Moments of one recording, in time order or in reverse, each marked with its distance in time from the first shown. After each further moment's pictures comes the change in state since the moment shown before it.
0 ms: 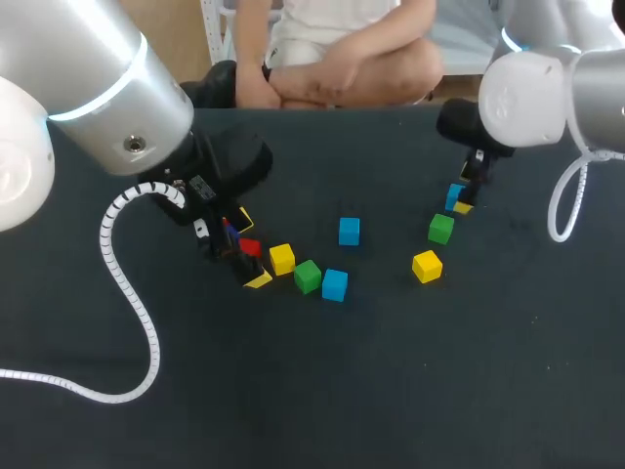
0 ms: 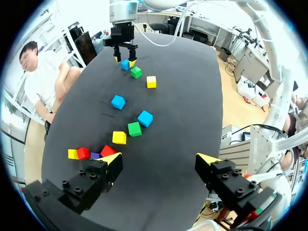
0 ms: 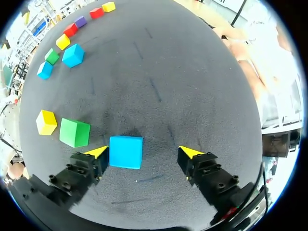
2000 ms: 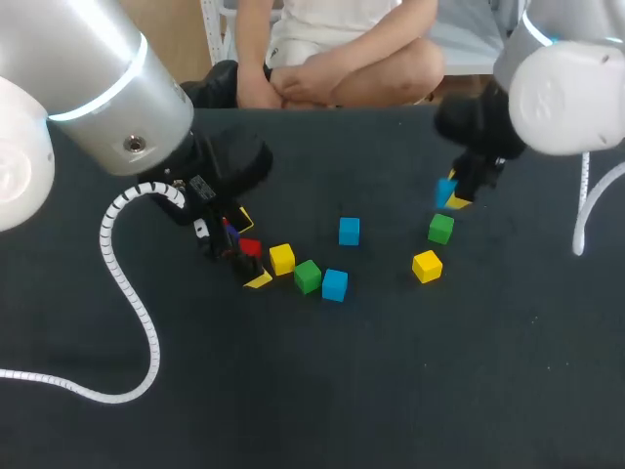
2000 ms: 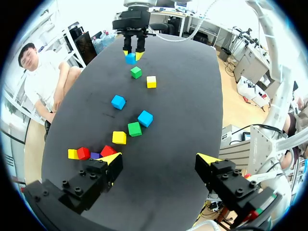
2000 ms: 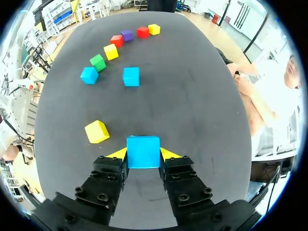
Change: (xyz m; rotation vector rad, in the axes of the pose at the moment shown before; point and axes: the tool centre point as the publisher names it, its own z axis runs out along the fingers) left arm 0.000 0.000 0.000 0.000 0.000 0.000; right arm -0.027 0.082 -0.054 -0.003 -0.120 -0.187
